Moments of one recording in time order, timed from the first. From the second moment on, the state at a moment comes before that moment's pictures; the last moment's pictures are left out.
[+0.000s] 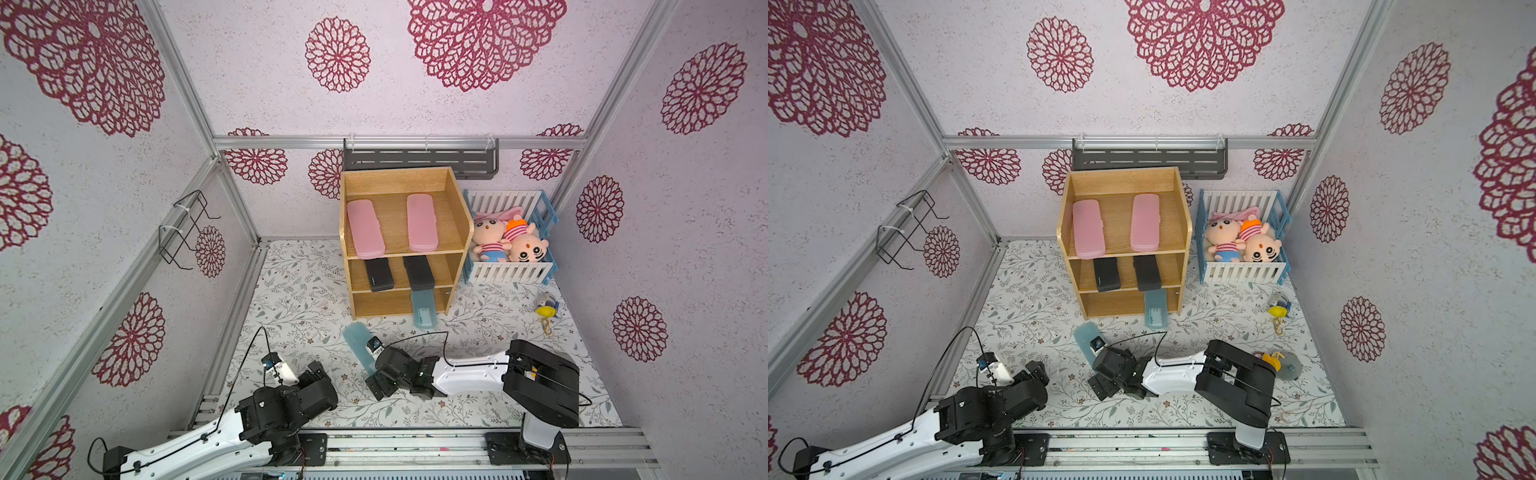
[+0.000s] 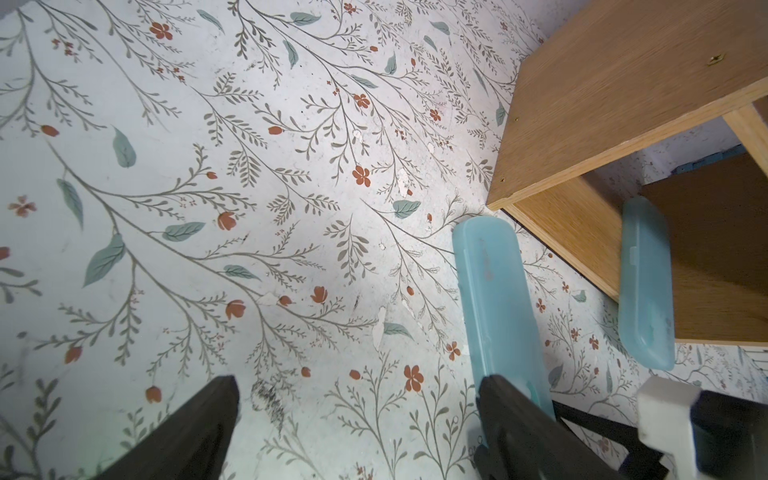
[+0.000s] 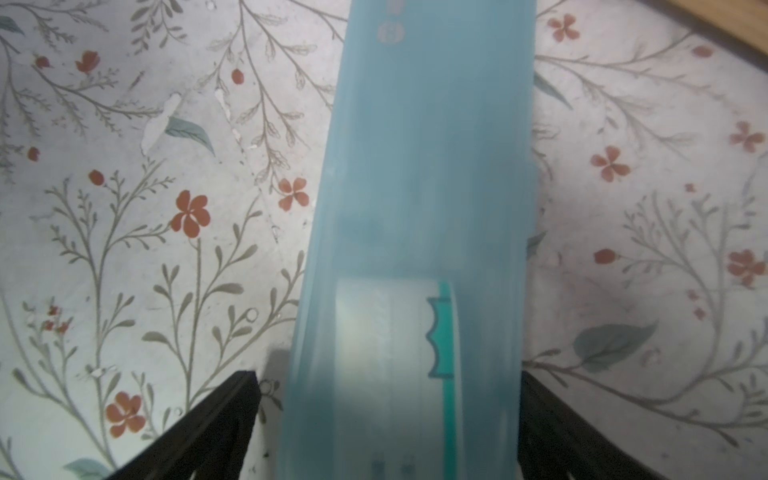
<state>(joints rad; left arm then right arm) -1.12 0.55 0.49 -1.18 -0.76 -1.68 1.17 1.79 0.91 -0.05 0.19 0.37</state>
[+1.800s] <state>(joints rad) -0.62 0.82 0.49 -0.64 -0.55 -1.12 1.01 1.97 1.12 0.06 0.50 0.69</state>
